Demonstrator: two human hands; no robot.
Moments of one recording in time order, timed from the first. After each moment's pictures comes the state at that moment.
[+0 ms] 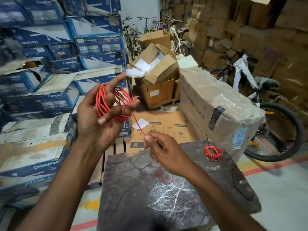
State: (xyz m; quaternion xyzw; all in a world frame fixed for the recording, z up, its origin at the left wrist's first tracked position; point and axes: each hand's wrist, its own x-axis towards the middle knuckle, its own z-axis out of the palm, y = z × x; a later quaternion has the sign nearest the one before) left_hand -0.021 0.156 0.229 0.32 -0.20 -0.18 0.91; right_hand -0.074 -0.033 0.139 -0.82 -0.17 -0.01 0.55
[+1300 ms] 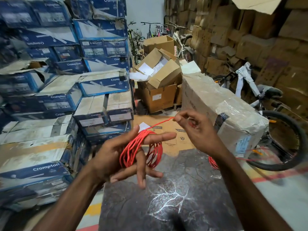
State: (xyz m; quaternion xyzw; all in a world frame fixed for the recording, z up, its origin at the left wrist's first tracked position) left_hand -0.047 0.168 0.196 0.41 -0.34 -0.47 0.71; right_hand -0.018 -0.091 0.166 -0.84 -0.15 -0.18 0.50
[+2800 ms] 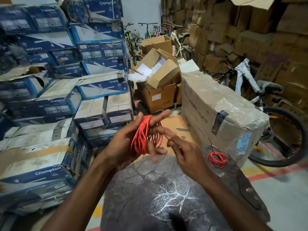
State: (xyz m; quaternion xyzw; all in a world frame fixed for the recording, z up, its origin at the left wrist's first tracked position) left_hand -0.022 0.131 0.195 0.48 -0.28 -0.36 0.75; right_hand -0.044 -0.080 0.079 -0.90 -0.13 -0.20 0.36
